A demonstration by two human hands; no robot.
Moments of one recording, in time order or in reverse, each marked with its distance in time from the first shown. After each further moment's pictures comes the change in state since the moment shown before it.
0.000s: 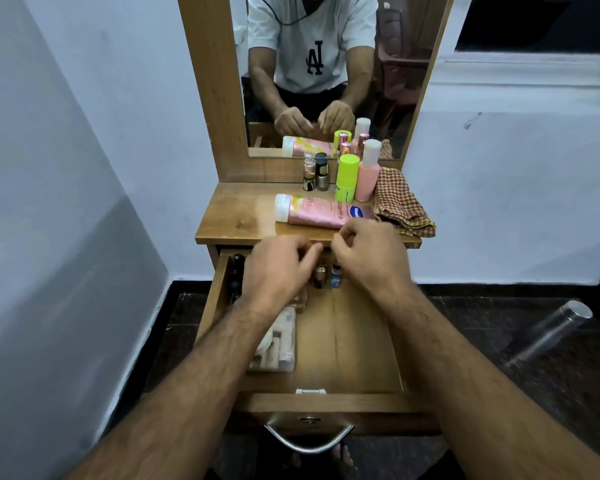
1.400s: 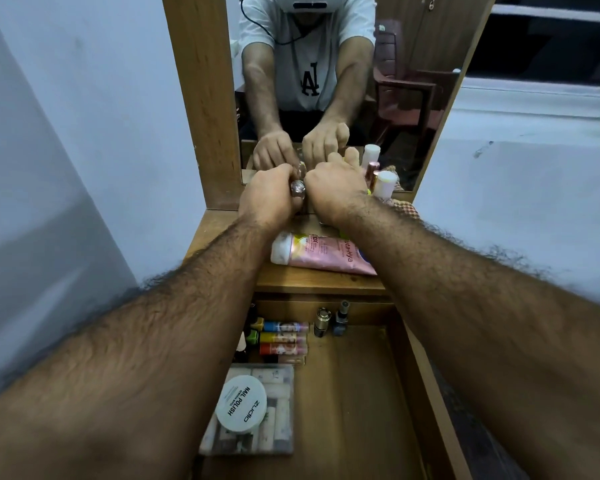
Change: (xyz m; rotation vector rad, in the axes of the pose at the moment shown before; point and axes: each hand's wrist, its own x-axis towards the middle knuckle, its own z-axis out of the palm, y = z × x) left_hand 0.180 -0.018 -0.008 0.001 0.062 0.046; right_hand 0.166 -0.054 0.022 -0.727 -0.165 -0.363
